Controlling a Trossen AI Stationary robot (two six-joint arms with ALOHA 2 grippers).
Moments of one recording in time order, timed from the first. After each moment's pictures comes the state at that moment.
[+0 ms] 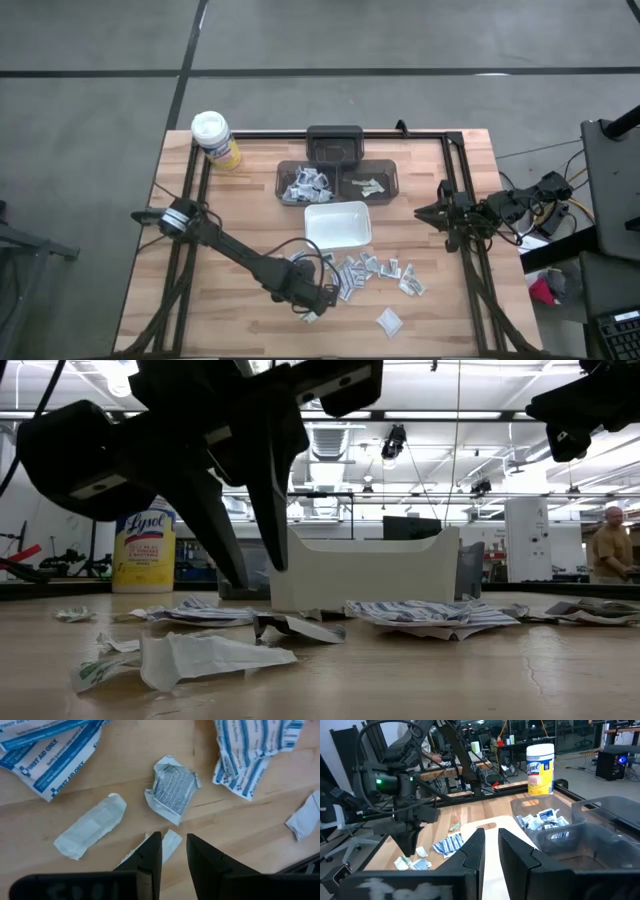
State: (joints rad) left arm -0.48 1.99 1.47 -0.58 -0.06 -1.93; right arm 0.43 0.09 0.23 -0.20 0.47 0.23
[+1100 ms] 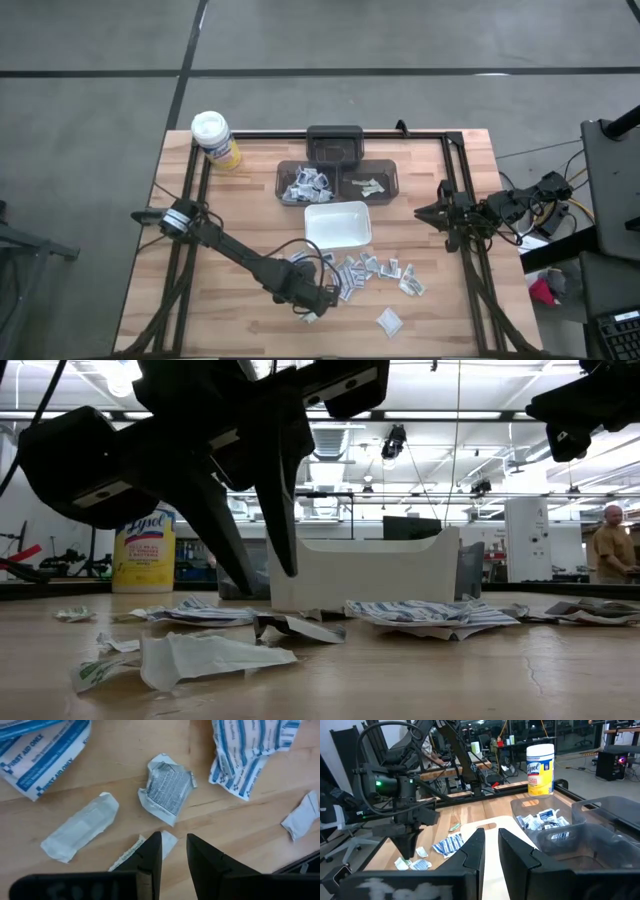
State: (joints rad) left arm -0.48 2.00 1.46 -0.54 -0.07 -1.94; right arm 0.43 0.09 0.23 -0.20 0.47 0.23
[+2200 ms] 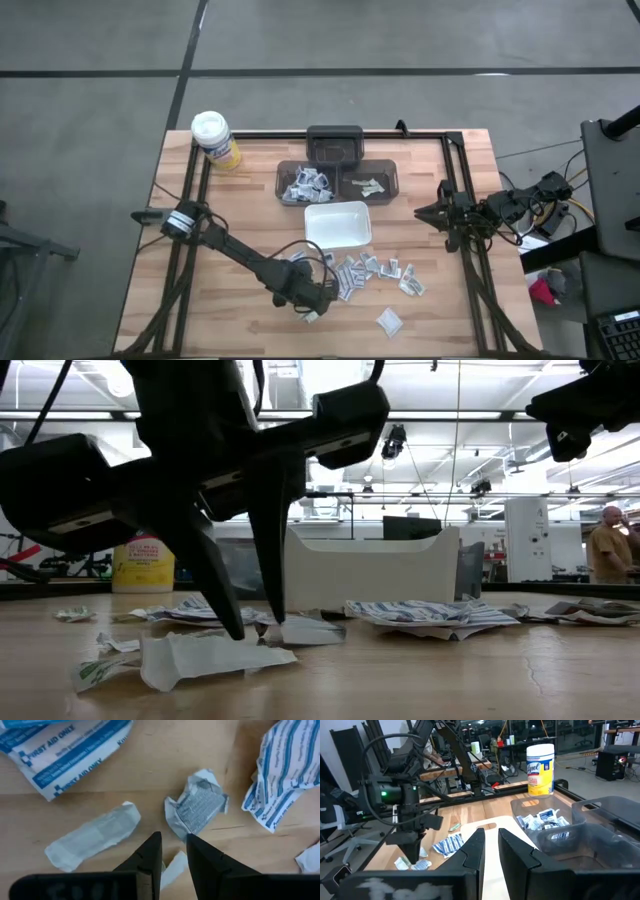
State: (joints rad) left arm -0.47 2.03 1.44 -0.53 -0.06 -2.10; right arm 0.43 0.09 0.23 -0.20 0.47 0.23
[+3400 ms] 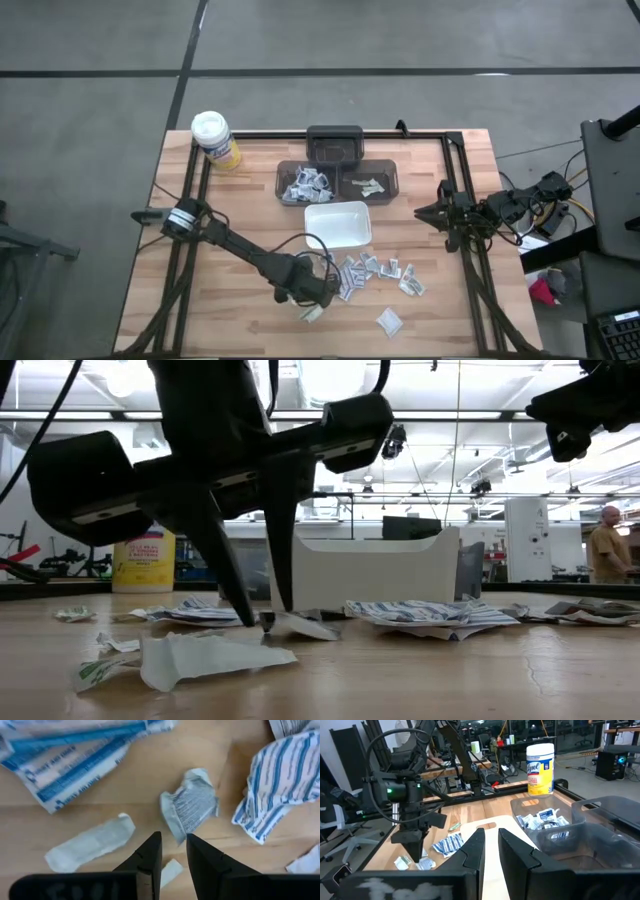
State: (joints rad) left arm -0.43 2.02 1.45 -0.56 -0.03 -2.10; right arm 0.43 0.09 0.23 -0.20 0.47 0.23
